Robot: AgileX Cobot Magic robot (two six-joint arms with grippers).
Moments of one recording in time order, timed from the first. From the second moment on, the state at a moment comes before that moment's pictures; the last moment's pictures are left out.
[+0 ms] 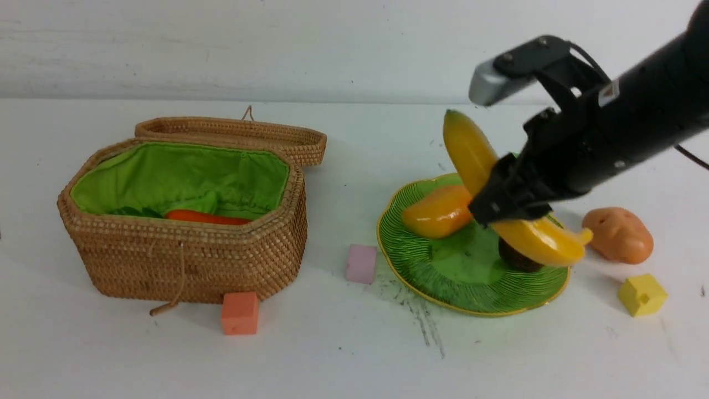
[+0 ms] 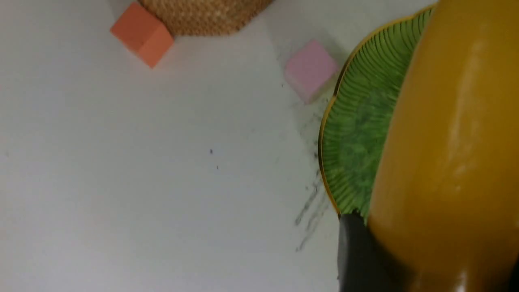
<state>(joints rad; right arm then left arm) 0.39 1.56 -1.44 0.35 0.95 -0.46 -0.75 0.48 -0.88 0.30 0.74 -0.39</state>
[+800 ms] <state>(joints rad) 0.39 1.93 -1.59 0.23 0.90 -0.29 -0.75 0.48 -0.88 0.32 0.74 -0.45</state>
